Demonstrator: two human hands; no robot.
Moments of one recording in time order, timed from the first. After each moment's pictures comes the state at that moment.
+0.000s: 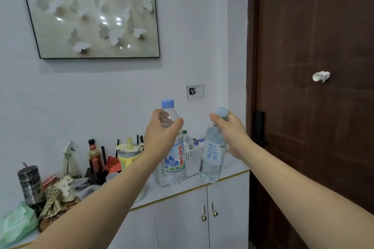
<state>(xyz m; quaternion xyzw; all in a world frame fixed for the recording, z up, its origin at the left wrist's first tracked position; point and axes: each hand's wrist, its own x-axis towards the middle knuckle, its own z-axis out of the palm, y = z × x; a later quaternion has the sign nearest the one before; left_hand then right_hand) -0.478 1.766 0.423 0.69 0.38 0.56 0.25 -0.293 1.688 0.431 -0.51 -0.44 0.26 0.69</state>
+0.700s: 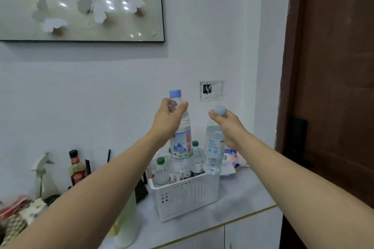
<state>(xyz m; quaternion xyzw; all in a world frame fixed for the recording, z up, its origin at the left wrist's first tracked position) -0.385 2.022 0.446 0.68 0.37 0.52 0.35 -0.203 1.975 0.423 -0.51 -0.42 0.34 0.67</state>
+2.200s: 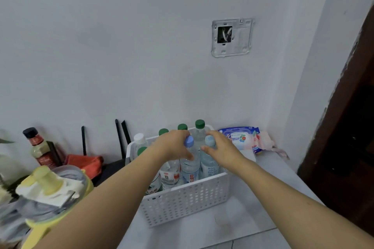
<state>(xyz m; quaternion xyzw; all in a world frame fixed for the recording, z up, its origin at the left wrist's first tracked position) -0.308 2.213 0.271 0.86 0.50 0.04 0.10 -0.133 2.155 0.228 -0.65 -0.63 0.24 0.37</state>
